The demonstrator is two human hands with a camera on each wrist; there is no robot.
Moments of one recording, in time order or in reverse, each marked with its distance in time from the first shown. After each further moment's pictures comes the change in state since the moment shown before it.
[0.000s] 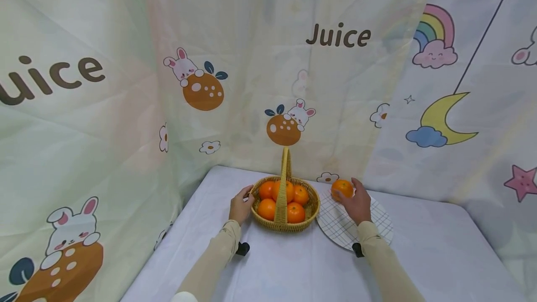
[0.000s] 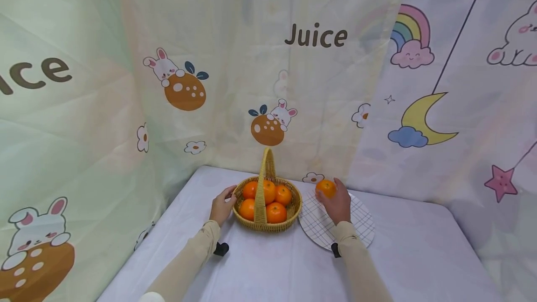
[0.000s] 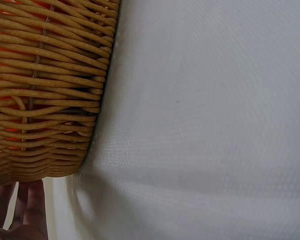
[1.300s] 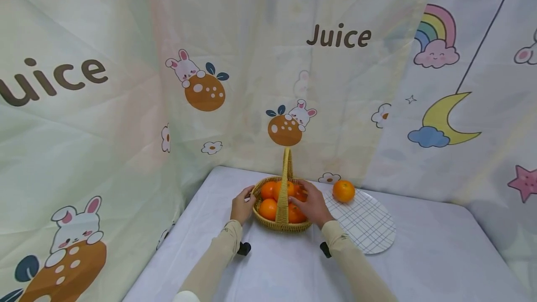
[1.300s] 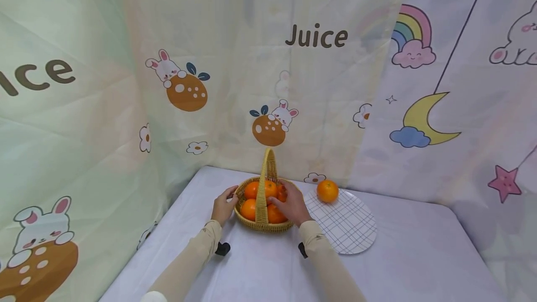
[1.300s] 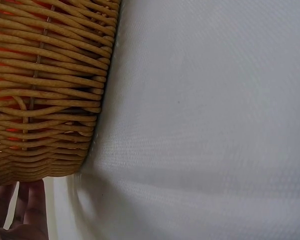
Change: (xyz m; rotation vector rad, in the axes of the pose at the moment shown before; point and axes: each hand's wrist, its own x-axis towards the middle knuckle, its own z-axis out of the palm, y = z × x) left_hand -0.002 0.005 0.000 0.009 -0.004 0.015; right_hand -0.034 -0.094 0.073 0.089 -0.346 -0.171
